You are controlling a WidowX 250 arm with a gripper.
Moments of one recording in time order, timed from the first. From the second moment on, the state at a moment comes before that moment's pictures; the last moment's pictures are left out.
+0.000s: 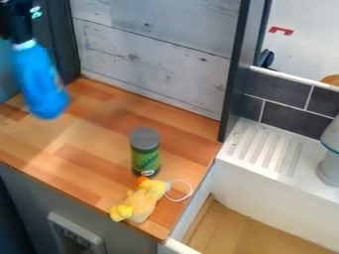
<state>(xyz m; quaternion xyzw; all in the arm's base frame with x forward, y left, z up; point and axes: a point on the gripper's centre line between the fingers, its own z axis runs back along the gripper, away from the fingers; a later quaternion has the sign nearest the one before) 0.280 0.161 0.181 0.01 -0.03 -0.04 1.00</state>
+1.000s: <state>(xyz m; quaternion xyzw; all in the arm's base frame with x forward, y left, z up) 0.279 0.210 0.126 0.02 0.00 -0.01 1.00</state>
